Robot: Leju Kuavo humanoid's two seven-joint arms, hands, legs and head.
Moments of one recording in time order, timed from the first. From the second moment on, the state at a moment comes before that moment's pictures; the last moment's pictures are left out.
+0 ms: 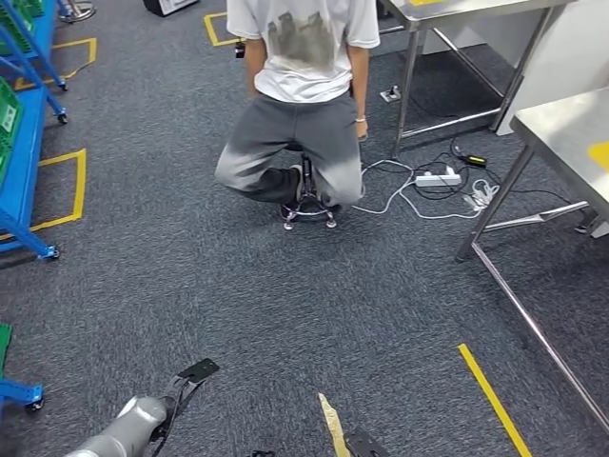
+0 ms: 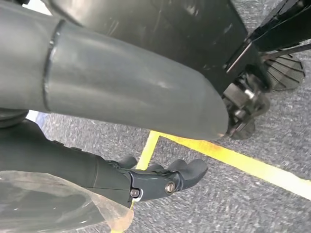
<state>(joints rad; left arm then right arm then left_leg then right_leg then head) -0.38 -0.05 -0.09 -0.21 -0.60 0.03 0.35 -0.14 0.22 -0.44 -0.19 1.16 0.16 0.14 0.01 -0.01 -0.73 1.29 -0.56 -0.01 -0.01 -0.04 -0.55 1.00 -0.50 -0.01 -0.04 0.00</state>
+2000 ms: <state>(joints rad) -0.31 -0.04 -0.01 -0.21 -0.57 0.10 0.29 -0.12 0.21 -0.38 -0.20 1.20 0.19 0.11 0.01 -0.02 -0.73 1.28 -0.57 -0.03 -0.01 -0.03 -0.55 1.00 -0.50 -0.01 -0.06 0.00</state>
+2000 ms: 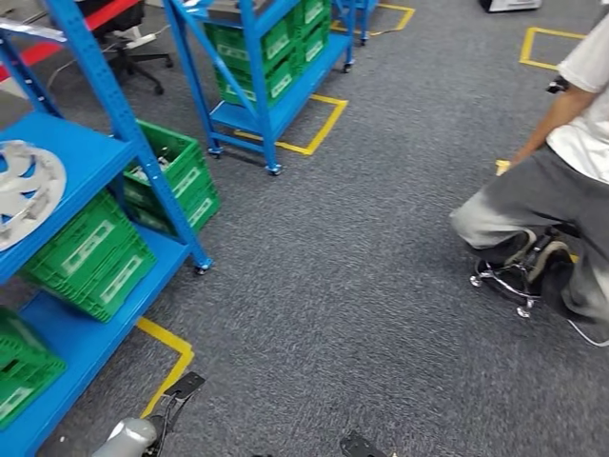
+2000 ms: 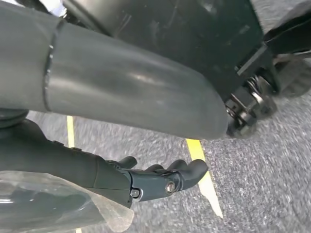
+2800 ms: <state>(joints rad) -0.28 -0.06 0.00 -0.21 -0.59 0.13 0.27 -0.14 0.20 -0.35 -0.20 1.20 0.21 0.12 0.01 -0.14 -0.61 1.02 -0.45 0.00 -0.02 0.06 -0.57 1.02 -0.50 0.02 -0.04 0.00</state>
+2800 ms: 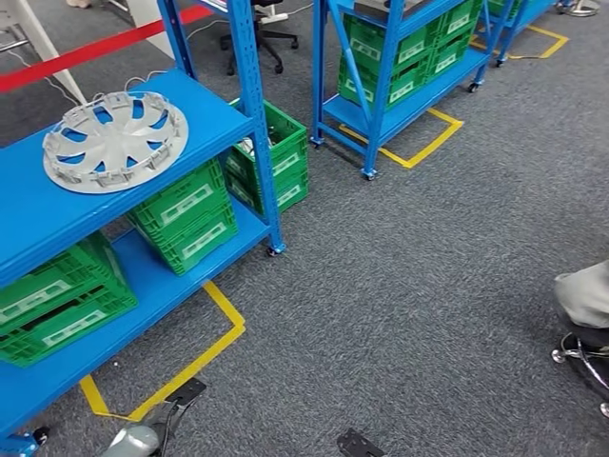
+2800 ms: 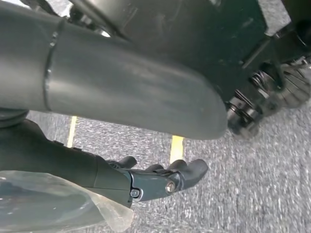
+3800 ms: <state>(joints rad) -0.33 -0.09 0.01 -0.21 -0.62 0.14 0.31 -0.15 0.19 -0.34 -0.21 1.19 0.23 0.09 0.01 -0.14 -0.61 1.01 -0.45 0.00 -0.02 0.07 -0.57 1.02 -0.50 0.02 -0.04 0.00</state>
